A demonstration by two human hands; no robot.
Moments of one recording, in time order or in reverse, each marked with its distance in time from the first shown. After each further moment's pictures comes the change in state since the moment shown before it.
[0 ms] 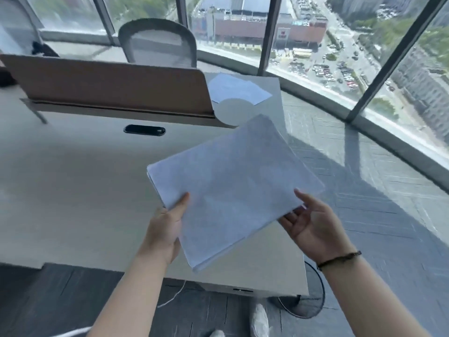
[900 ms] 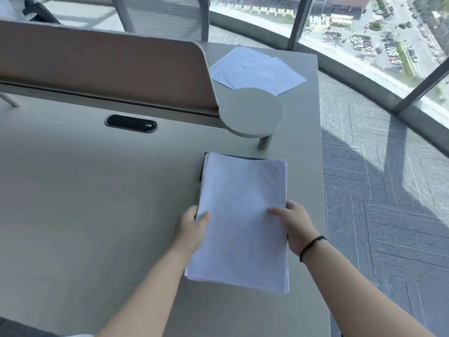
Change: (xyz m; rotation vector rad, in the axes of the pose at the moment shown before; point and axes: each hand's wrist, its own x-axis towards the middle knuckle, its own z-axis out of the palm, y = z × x) left_hand 0.243 -0.077 0.034 0.674 0.199 -0.017; right_hand 0.291 -0.001 -0.024 -0.720 0.134 0.073
